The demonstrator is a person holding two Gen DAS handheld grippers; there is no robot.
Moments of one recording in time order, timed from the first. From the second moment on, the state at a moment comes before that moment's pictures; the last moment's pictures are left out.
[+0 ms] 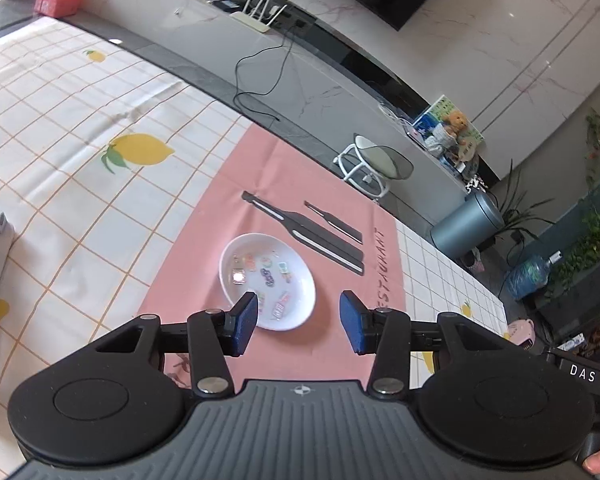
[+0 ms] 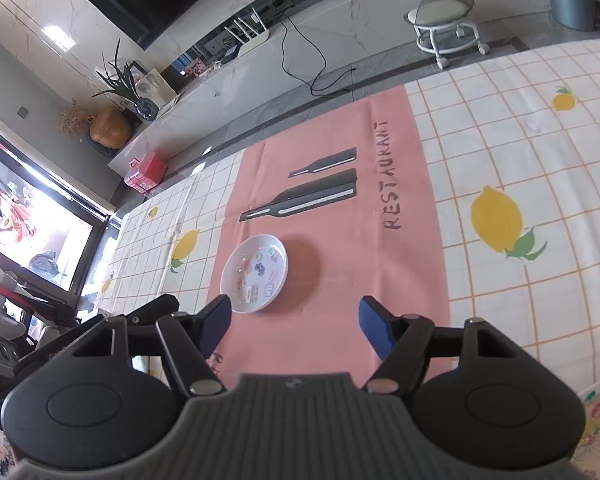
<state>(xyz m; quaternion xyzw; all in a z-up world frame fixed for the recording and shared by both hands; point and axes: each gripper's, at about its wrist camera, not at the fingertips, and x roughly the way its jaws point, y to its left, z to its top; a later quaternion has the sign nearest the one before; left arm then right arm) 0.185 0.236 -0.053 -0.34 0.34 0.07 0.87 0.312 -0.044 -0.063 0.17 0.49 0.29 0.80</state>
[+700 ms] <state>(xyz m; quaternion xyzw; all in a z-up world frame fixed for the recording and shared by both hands) 0.228 0.276 -0.113 -0.37 0.37 0.12 0.84 0.383 0.048 -0.131 0.14 0.58 0.26 0.76</state>
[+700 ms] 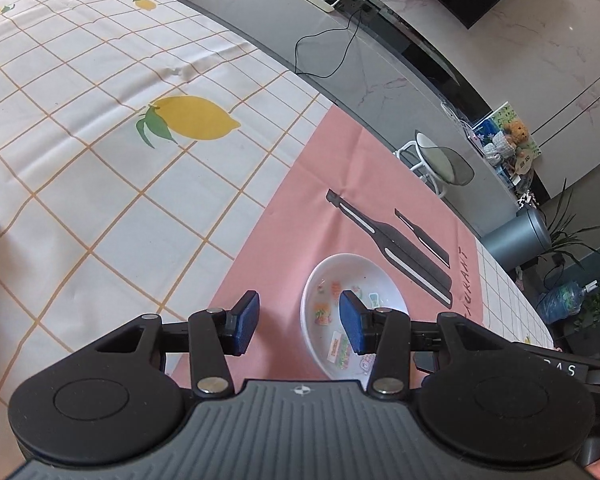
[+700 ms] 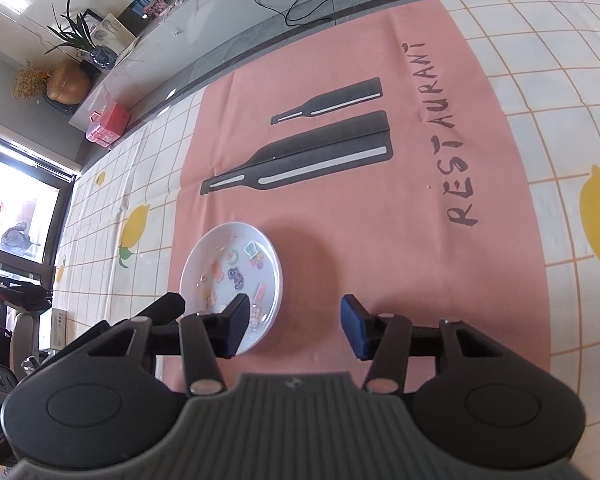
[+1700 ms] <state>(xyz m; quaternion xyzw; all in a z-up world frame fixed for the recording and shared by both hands) 0.202 0.238 -0.067 -0.34 0.37 0.09 0.86 0.349 0.025 -0.095 0.19 0.56 0.27 0.76</state>
